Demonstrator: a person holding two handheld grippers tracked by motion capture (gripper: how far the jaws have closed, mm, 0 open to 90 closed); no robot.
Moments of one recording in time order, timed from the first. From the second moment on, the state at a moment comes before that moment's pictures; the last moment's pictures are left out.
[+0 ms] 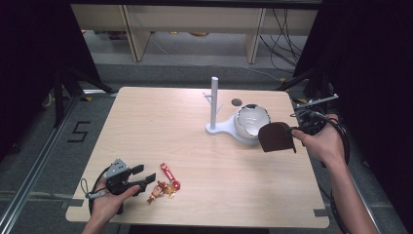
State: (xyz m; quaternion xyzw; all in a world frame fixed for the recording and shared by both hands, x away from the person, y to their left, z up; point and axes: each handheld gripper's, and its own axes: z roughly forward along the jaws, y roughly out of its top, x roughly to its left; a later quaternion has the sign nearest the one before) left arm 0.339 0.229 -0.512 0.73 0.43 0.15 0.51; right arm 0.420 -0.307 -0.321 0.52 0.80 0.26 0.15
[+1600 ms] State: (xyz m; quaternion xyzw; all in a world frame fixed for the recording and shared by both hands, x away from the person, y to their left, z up) left arm 0.339 0.230 -0.514 0.73 0.43 0.15 0.51; right arm 0.483 -0.268 -0.319 0.52 0.79 0.27 0.18
